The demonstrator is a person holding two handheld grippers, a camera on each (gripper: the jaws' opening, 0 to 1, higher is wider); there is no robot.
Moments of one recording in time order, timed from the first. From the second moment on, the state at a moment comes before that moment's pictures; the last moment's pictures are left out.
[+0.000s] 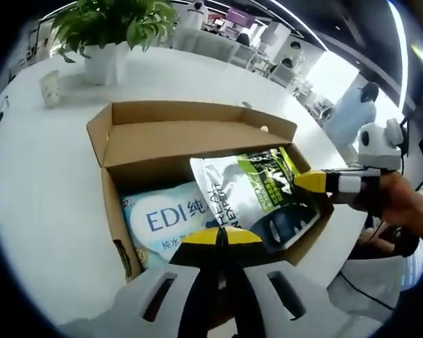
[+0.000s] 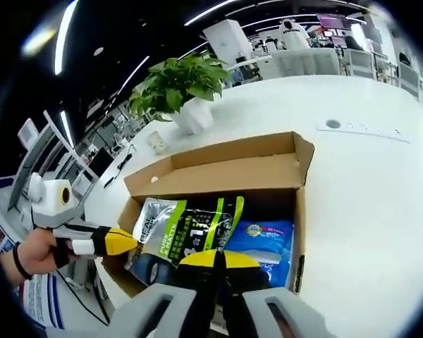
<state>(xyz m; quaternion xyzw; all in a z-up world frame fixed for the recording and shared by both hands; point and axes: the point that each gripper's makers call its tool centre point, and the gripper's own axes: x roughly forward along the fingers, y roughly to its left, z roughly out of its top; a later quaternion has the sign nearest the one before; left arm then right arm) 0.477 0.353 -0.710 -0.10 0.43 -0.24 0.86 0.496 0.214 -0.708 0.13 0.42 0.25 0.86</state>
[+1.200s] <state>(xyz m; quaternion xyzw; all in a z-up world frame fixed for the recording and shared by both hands) 0.462 0.246 -0.668 -0.06 0.40 -0.33 0.85 0.450 0.107 -0.671 0.14 0.37 0.17 0.90</state>
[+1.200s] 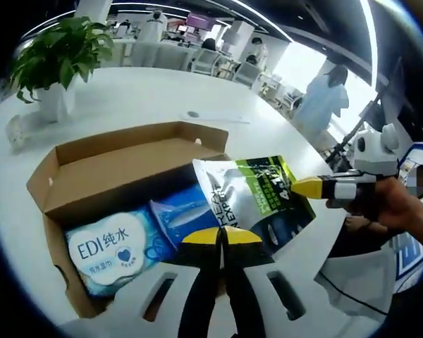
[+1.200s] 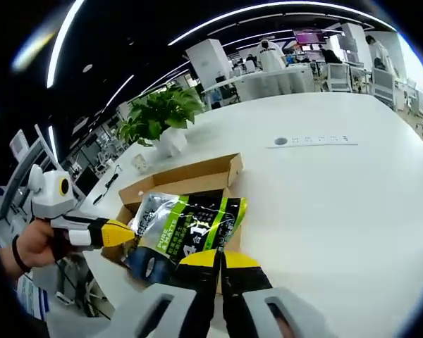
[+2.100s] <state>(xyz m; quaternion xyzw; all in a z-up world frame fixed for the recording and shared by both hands) 0.433 0.141 -0.675 -0.03 0.41 -0.40 0.82 0.410 0.005 -0.681 0.16 0.37 0.11 0.91</state>
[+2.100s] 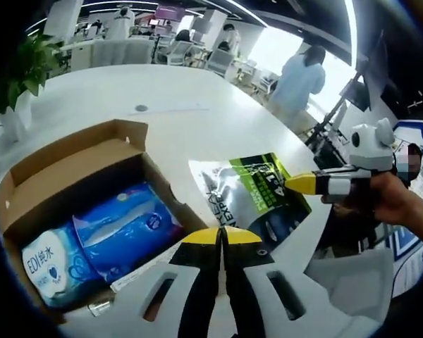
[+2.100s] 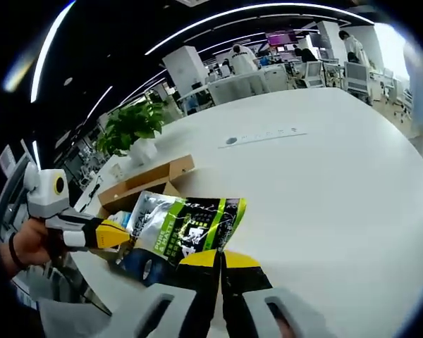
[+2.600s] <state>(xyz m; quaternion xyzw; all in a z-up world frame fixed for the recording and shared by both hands) 0.418 0.106 -0.693 0.01 0.41 -0.41 0.81 0.401 -0.028 -0.702 0.16 0.39 0.10 0.90</state>
